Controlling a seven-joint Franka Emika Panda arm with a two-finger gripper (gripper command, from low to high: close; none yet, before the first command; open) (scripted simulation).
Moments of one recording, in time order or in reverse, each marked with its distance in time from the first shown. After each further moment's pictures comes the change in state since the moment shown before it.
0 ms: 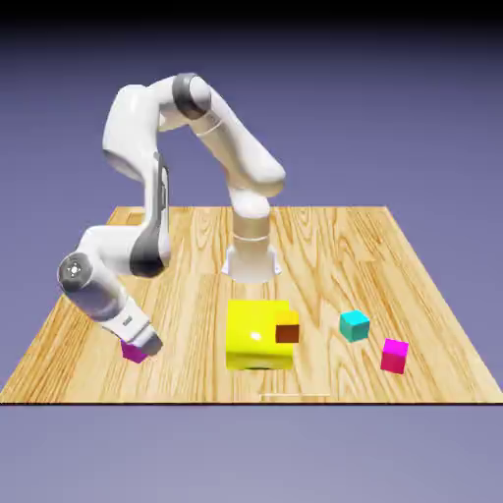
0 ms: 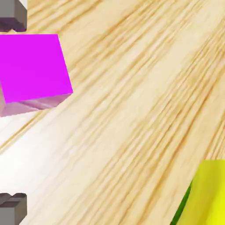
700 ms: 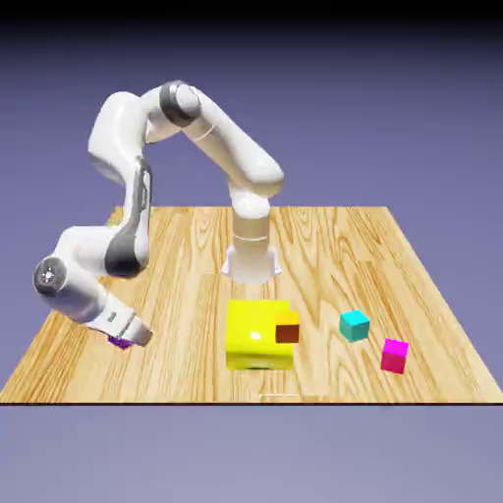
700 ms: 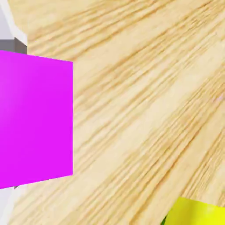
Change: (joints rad) arm 0.103 0.005 0.049 0.063 -0.037 -0.094 -0.058
